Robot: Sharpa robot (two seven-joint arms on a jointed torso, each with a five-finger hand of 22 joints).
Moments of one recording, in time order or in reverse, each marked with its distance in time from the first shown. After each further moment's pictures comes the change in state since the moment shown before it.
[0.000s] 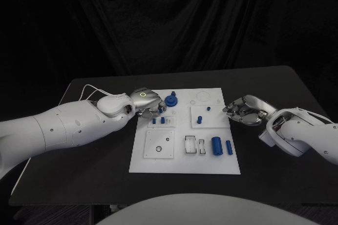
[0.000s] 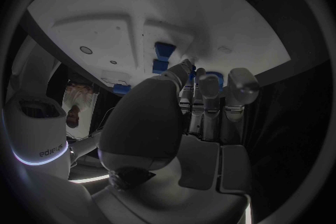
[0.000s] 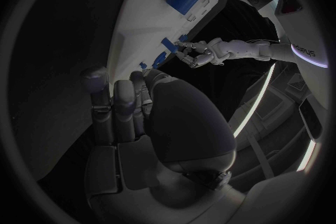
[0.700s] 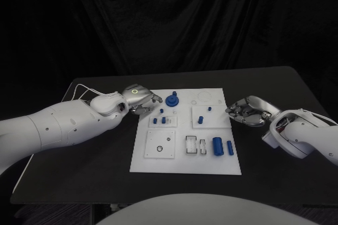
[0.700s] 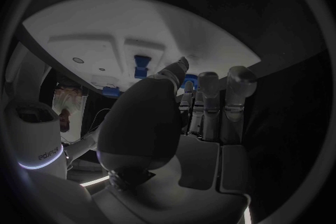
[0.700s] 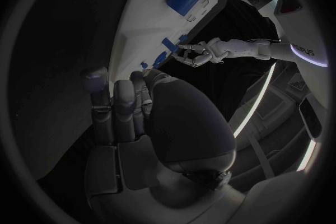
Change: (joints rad) left arm -0.004 -0.044 -0.001 -0.044 0.000 -0.085 -0.052; left_hand -0.021 -0.021 -0.025 0.011 -0.014 -0.176 -0.075 0.001 -0.077 -0.099 0.023 -0.026 0.004 -0.027 0.015 -0.027 -0.050 0.000 -0.014 0.003 -0.084 0.000; right arm 0.000 -0.021 0.000 0.017 0.000 0.000 0.000; right_hand 0.000 0.000 0.000 0.000 0.000 0.000 0.000 0.000 0.000 -0.003 -0.004 0.000 -0.002 0.000 0.000 0.000 0.000 0.000 0.000 0.000 0.000 0.000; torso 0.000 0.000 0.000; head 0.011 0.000
